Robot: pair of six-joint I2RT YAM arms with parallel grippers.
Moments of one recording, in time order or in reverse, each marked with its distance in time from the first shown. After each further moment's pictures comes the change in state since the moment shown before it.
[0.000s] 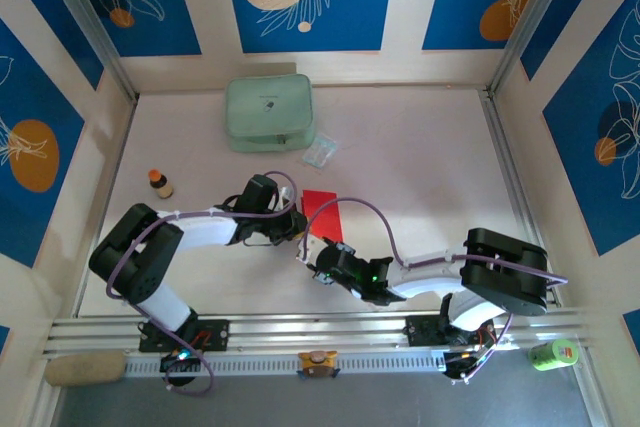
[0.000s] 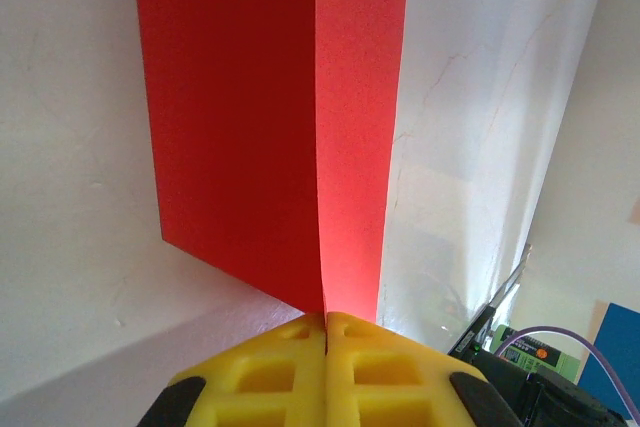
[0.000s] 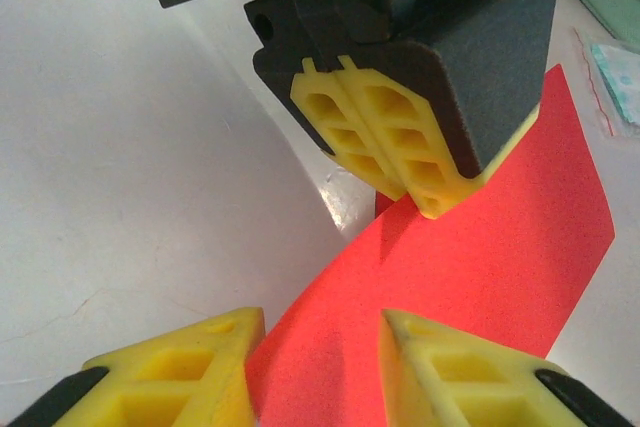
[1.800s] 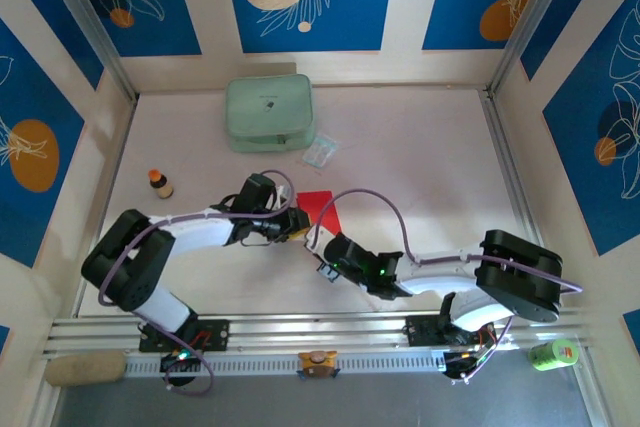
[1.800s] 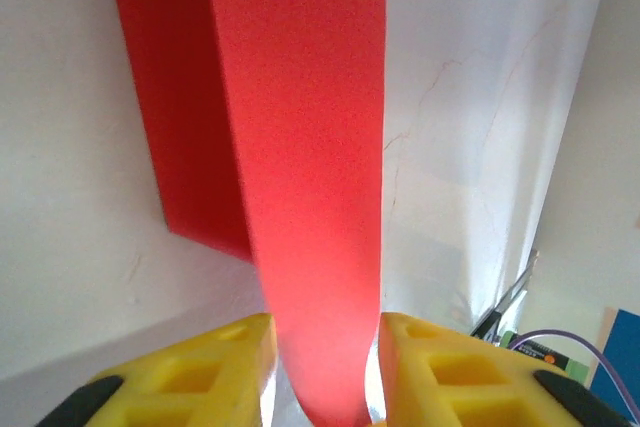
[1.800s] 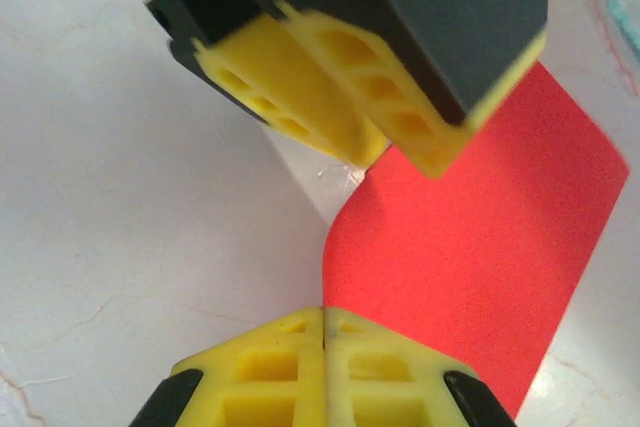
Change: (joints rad) left arm 0.002 -0.068 -0.001 -0.076 -0.046 0.028; right arm -0.084 -0.081 -0.014 -0.055 -0.140 0.132
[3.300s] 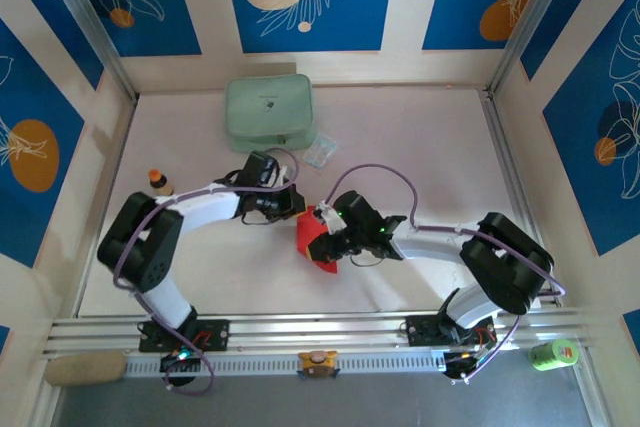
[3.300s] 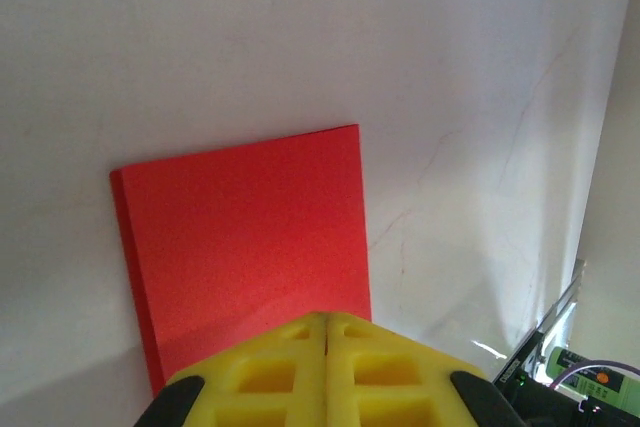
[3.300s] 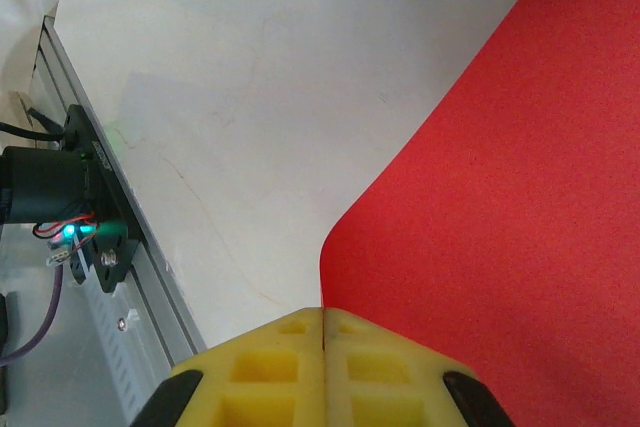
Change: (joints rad) left arm 0.077 0.169 0.245 -0.185 0.034 0.214; right arm -0.319 0.103 0.164 -0.182 -0.848 0.524
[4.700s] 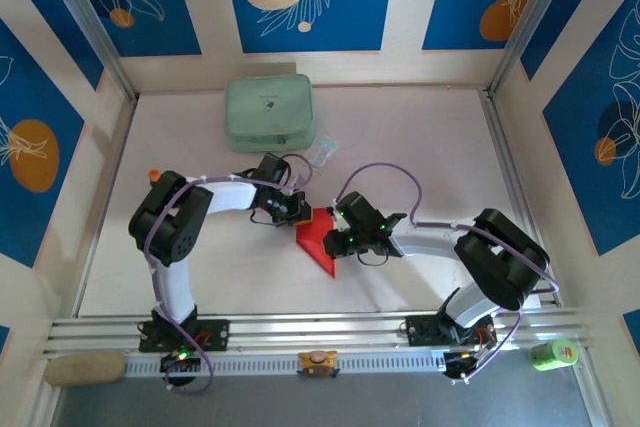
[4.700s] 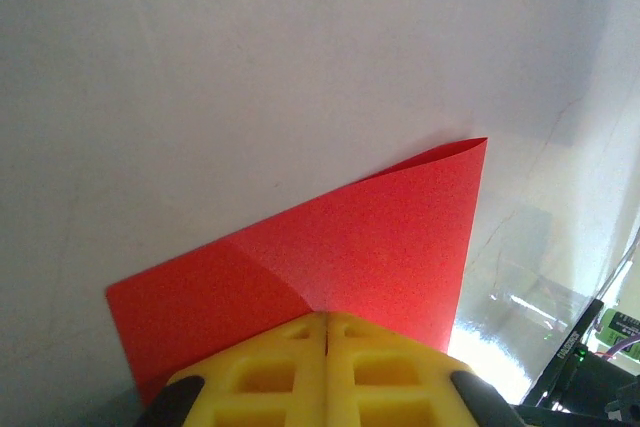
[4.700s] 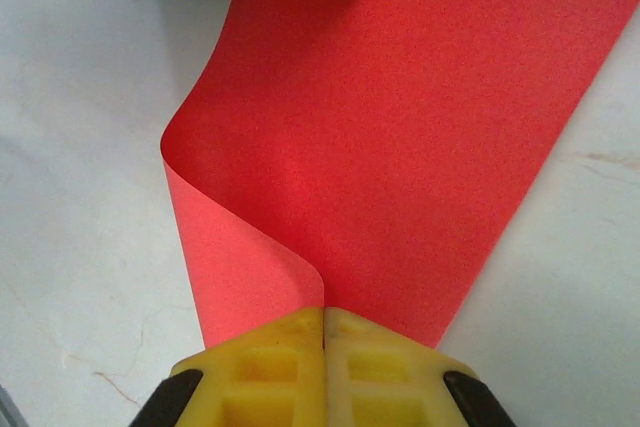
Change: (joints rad) left arm -0.014 0.203 0.111 -0.084 0.059 0.127; right arm -0.036 0.030 0.001 -0.114 0.262 -0.004
